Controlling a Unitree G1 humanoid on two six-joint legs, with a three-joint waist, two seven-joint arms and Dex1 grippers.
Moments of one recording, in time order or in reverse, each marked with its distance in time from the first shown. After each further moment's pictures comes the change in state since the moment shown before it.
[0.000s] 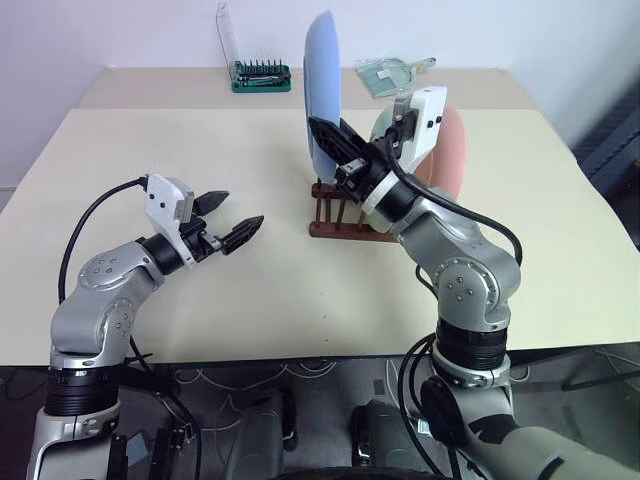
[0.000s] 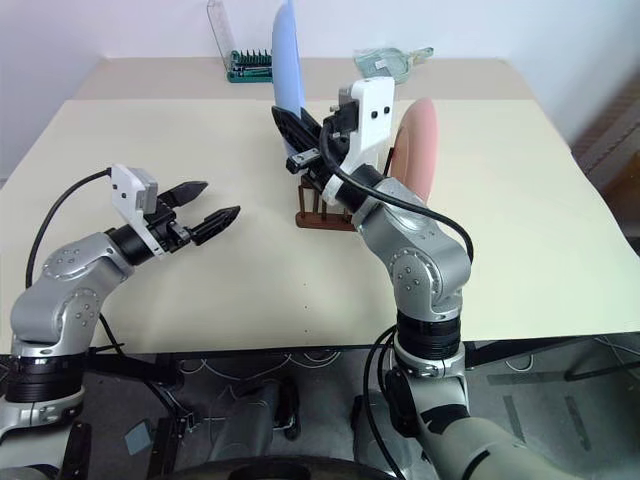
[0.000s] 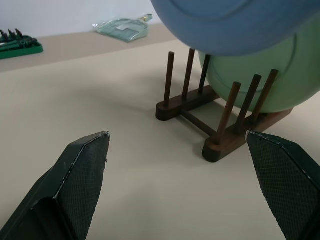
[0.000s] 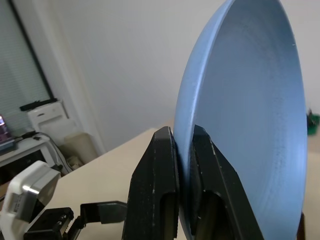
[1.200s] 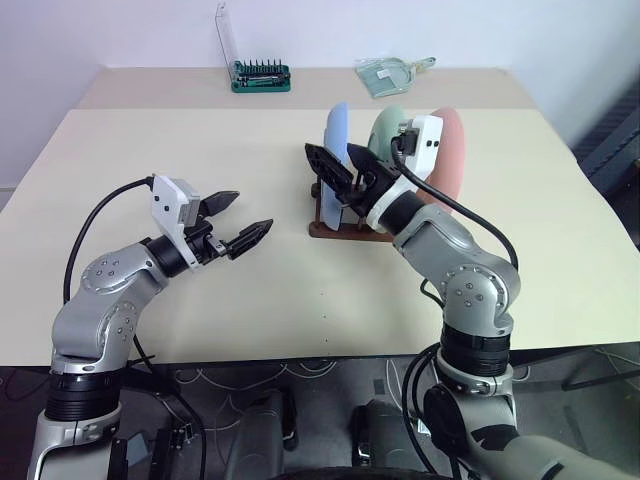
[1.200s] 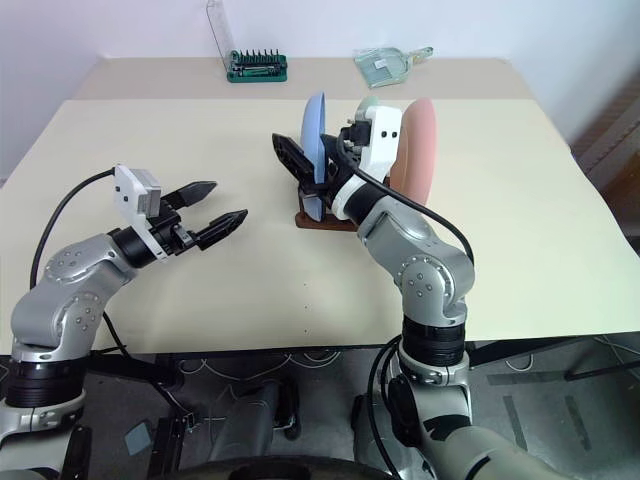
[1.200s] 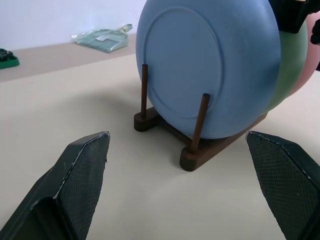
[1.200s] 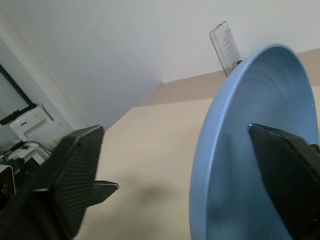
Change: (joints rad) left arm 0.016 -0.004 -0.009 -0.053 -0.029 0.000 -0.030; right arm 0.051 -0.009 -0.032 0.027 0.138 0.083 -0.154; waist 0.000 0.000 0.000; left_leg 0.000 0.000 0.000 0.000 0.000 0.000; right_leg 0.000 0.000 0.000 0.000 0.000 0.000
